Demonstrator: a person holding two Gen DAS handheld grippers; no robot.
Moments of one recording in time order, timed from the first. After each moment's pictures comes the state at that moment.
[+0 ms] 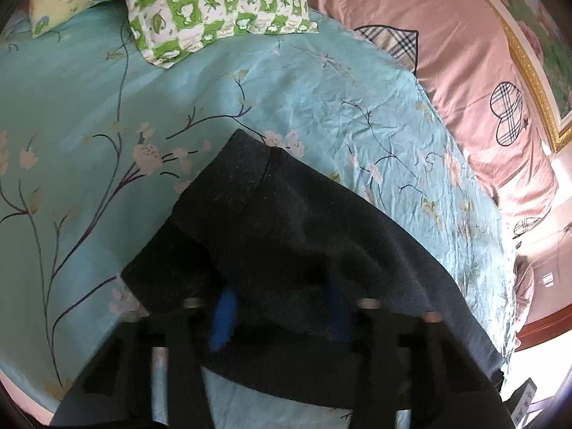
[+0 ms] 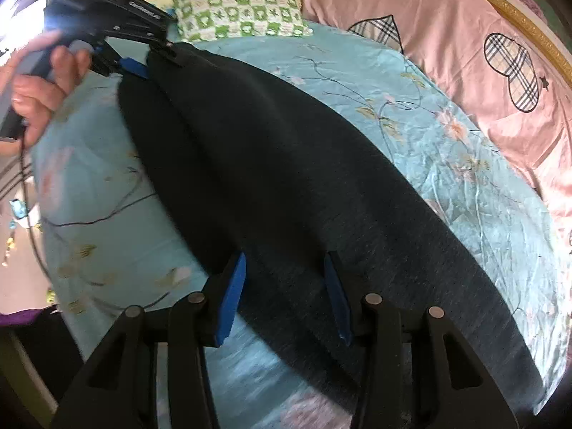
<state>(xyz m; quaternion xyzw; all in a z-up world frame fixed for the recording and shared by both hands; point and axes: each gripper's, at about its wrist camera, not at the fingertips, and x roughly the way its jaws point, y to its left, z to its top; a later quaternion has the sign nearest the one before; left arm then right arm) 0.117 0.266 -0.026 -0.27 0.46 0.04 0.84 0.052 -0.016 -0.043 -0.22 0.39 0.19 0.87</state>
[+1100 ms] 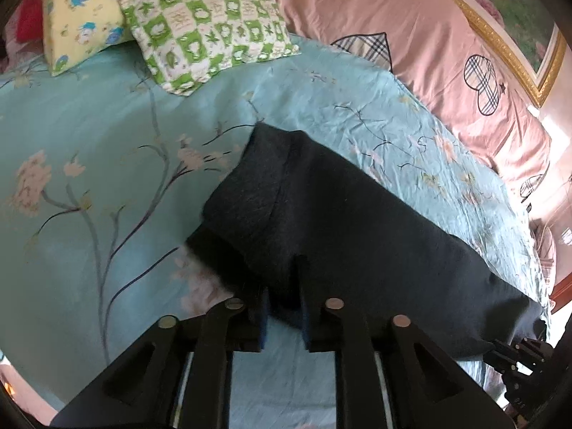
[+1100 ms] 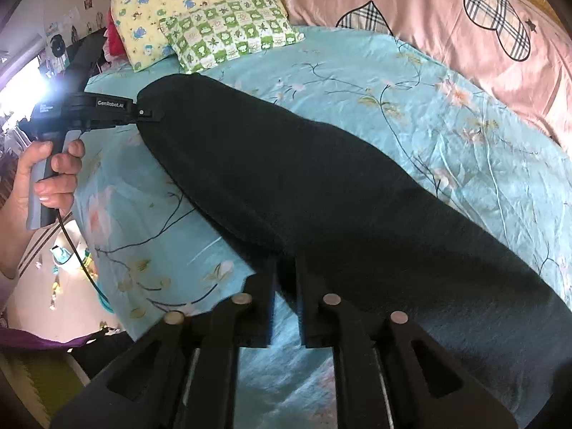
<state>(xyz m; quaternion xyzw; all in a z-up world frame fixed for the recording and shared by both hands) 0.048 0.265 -0.025 -0.18 0.41 0.04 0.89 0.032 -0.040 -0.025 -0.09 0.41 0.24 0.87</state>
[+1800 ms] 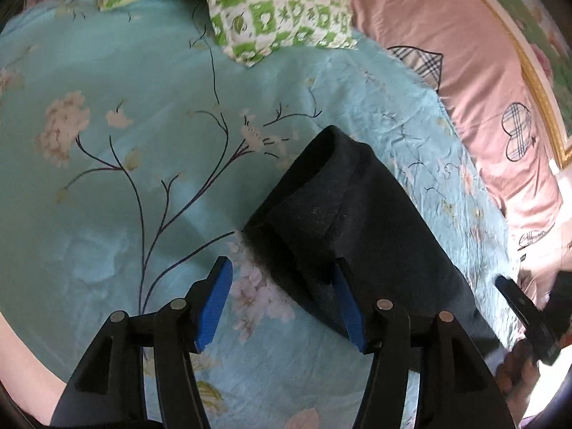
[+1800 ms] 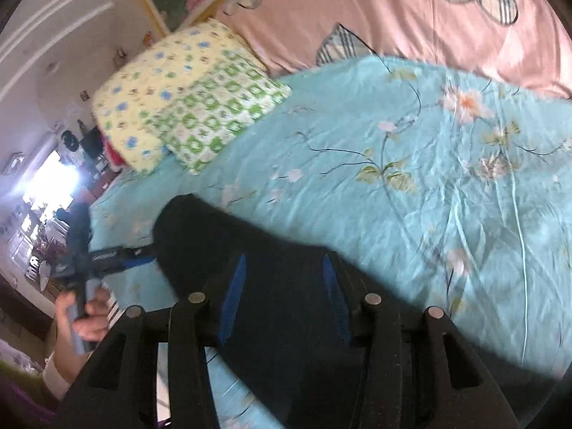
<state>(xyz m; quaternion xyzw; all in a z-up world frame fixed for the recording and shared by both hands) 0.050 0.308 -0.027 -0.29 0.45 0.08 0.84 0.151 -0.061 0.027 0.09 0.40 0.27 0.87</state>
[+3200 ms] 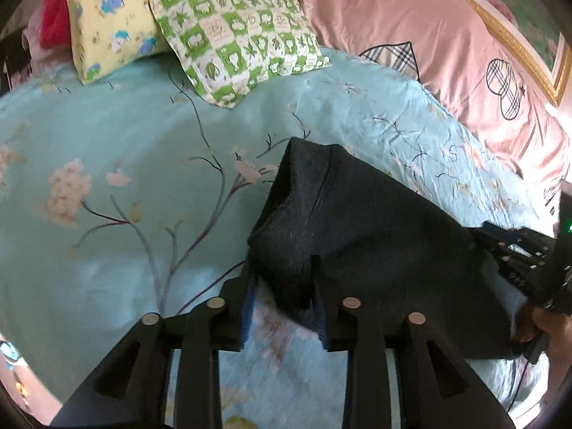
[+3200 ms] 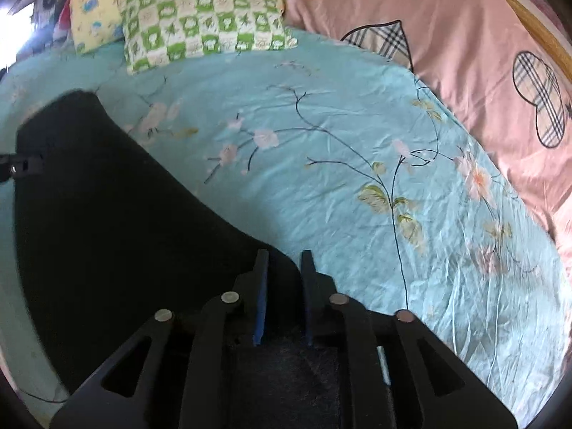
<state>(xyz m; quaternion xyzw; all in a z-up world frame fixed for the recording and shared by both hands) 0.040 0.284 -0.028 -0.15 0.39 0.10 0.90 0.190 0.035 -0.029 -0.19 0.38 0.18 0.89</state>
